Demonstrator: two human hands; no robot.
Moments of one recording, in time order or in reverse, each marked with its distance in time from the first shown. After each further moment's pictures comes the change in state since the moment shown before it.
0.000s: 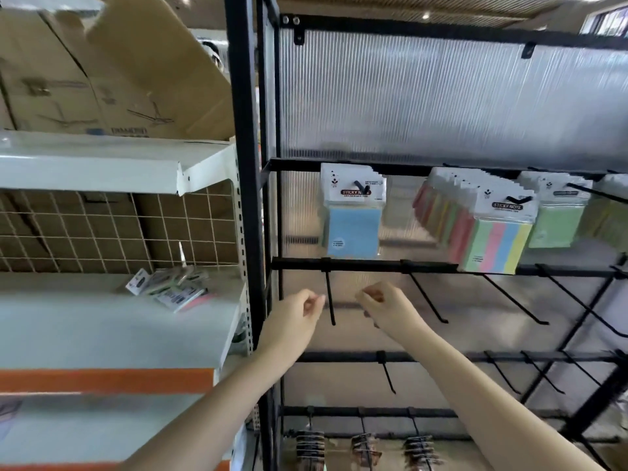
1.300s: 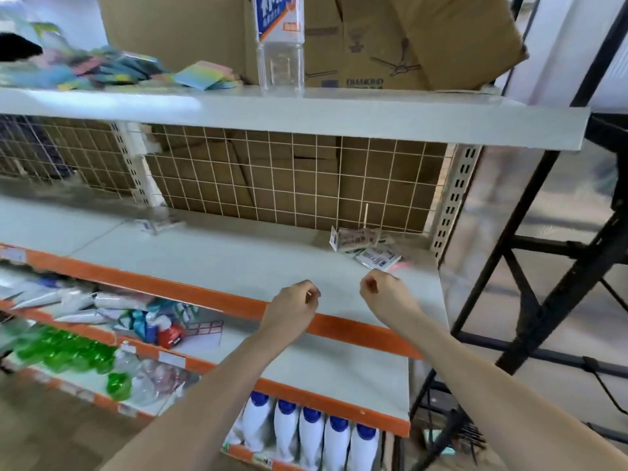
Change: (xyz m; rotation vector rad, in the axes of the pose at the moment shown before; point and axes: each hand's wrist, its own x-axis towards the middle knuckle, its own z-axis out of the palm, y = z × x) left_hand -0.079 -0.287 -0.267 0.227 -0.016 -0.361; right_hand -0.015 -0.202 0.347 -0.239 -0.214 -0.256
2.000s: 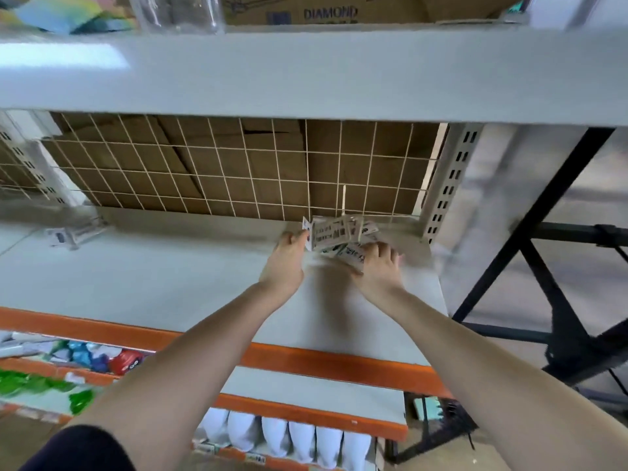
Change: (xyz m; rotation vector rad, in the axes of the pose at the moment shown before) left_hand 0.167 -0.002 0.043 0.198 -0.039 0.140; right_hand 0.125 0.062 0.042 -0.341 0.015 0.136
